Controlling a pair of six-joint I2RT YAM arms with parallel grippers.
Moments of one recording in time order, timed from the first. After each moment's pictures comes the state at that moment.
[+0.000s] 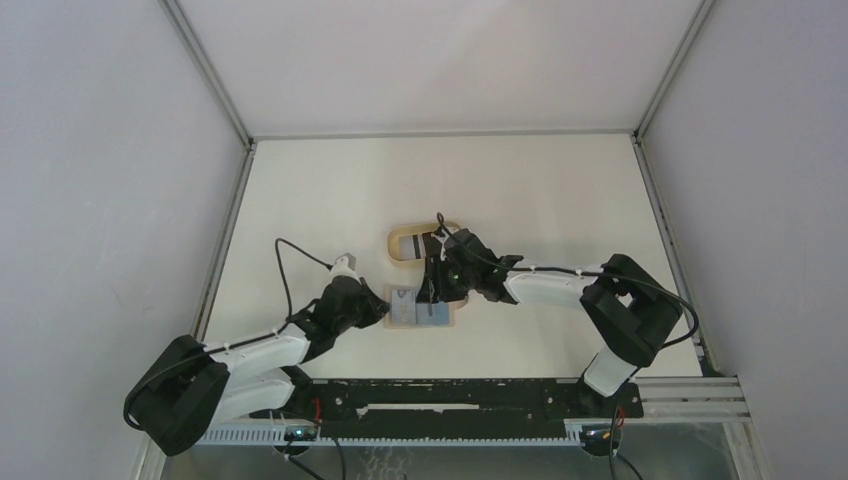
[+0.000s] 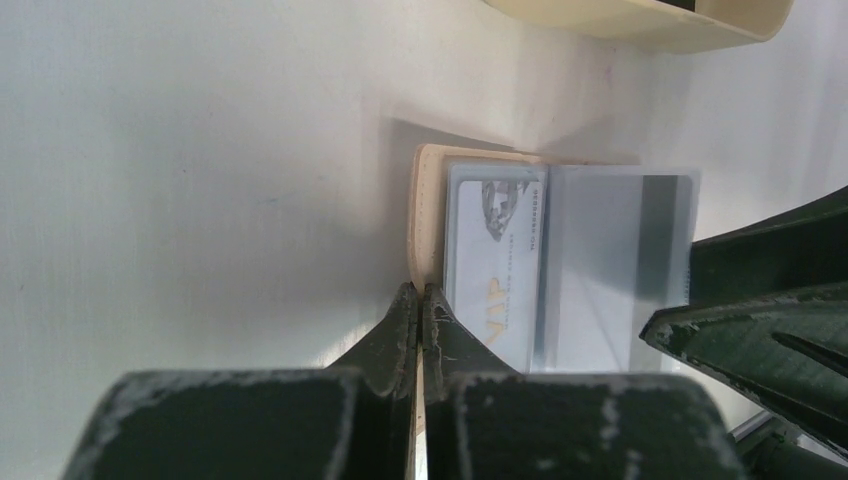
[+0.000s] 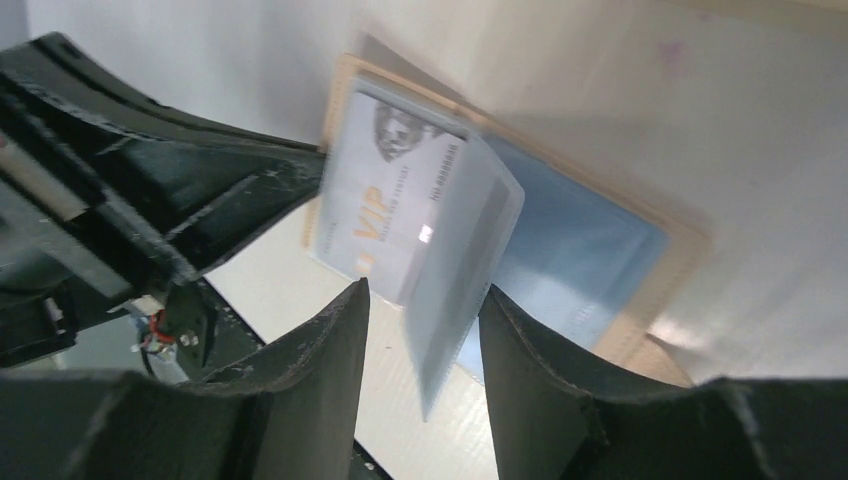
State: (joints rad) left arm -0.65 1.09 0.21 0.19 -0.11 -0.93; right arm 0.84 1.64 0.85 -0.02 -0.24 0.68
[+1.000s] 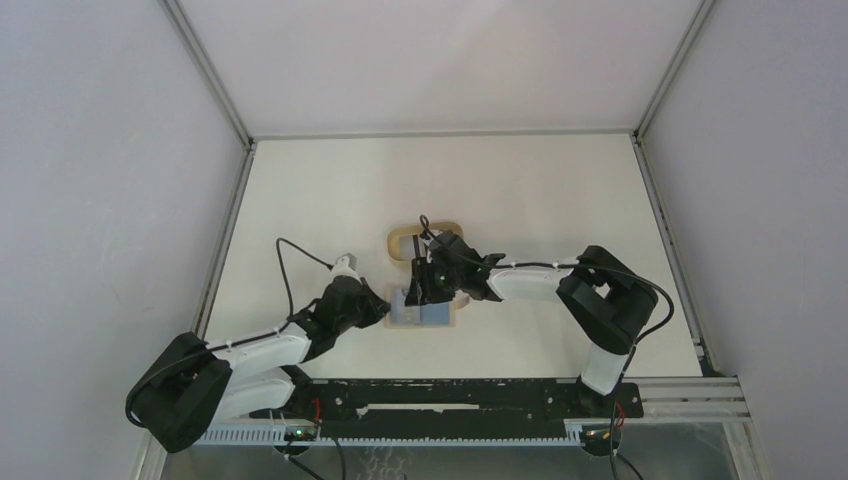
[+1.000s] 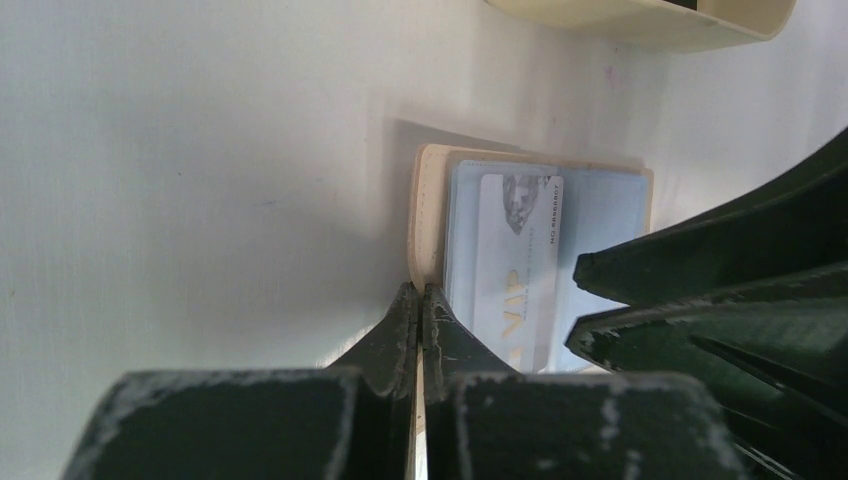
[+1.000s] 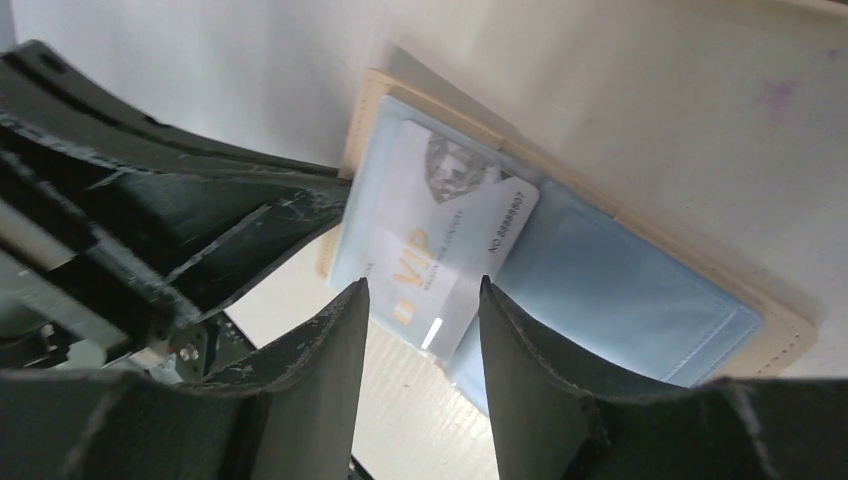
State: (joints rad) left arm -0.65 1.11 0.21 0.21 -0.10 -0.93; right arm 0.88 1.75 0.94 0.00 -0.26 0.69
